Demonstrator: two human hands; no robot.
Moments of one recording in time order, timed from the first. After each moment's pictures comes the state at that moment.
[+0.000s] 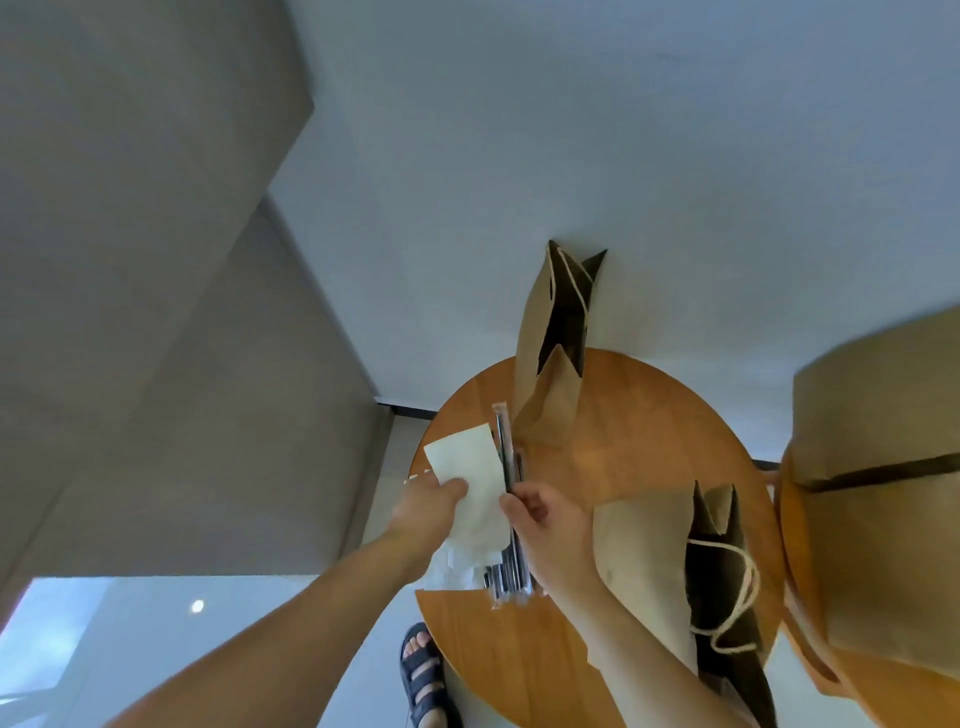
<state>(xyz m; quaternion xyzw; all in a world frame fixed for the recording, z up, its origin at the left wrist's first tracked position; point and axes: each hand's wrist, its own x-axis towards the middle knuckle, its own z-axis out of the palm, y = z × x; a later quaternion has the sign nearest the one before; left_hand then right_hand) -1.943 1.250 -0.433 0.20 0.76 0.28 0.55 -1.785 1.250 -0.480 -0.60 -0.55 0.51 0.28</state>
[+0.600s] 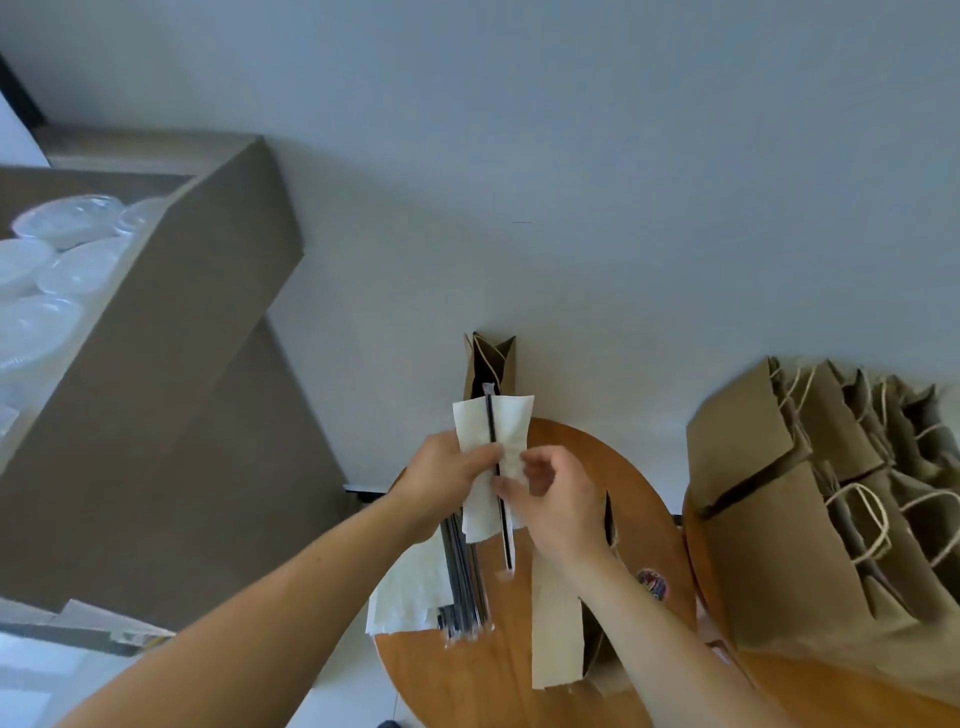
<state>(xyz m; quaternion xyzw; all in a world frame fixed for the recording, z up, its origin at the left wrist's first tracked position) -1.864 1.246 -0.283 0.43 0.63 0.36 0.54 -1.707 1.237 -0.314 -0.58 -0.61 0.38 0.38</state>
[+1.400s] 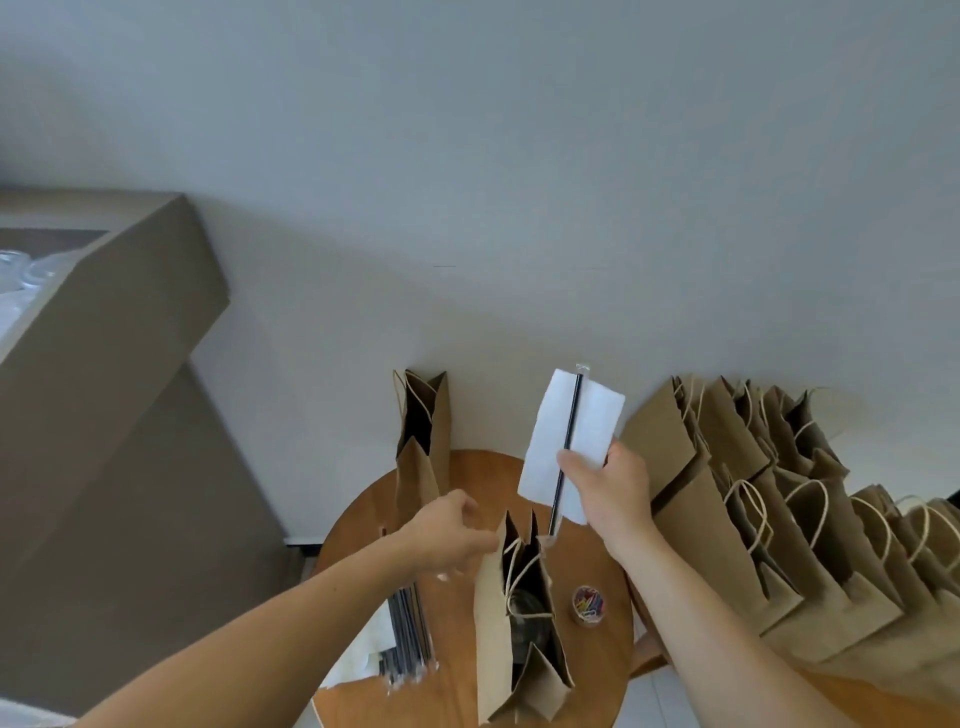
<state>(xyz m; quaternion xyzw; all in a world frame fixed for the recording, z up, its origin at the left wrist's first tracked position) -1.804 1.250 -0.323 0.58 0.63 0.11 0.50 -1.592 1.257 -0.279 -0.64 -0.50 0.36 0.45</state>
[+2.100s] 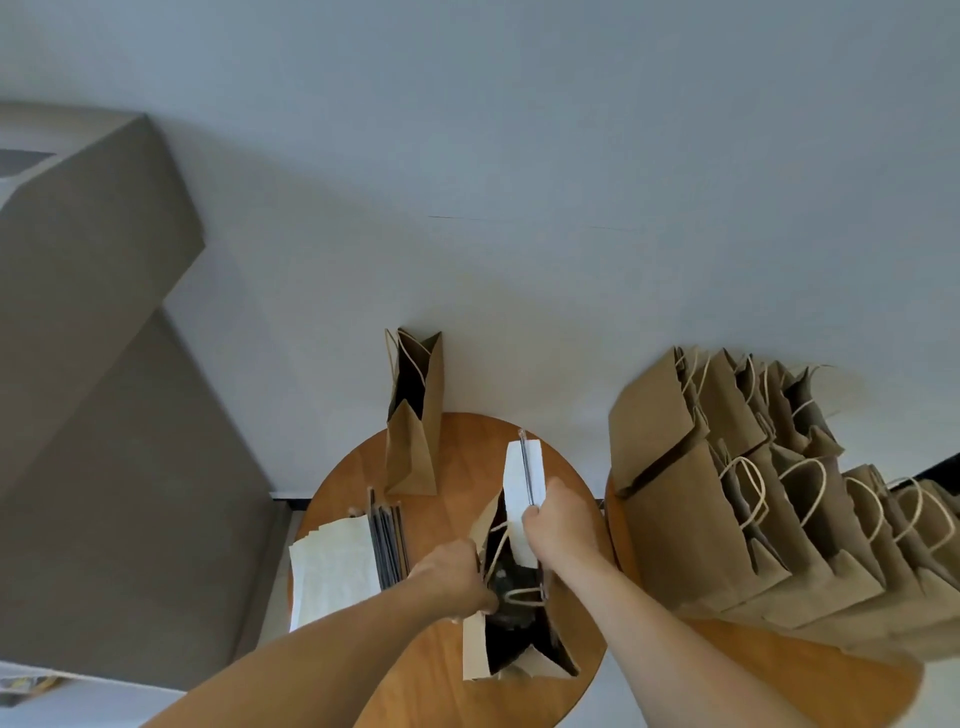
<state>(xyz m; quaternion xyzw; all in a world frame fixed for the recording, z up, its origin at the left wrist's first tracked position) -1.770 1.218 -0.410 0.60 0.66 -0.08 0.43 -1.620 1.246 -0.361 -0.76 -0.59 0.26 0.11</state>
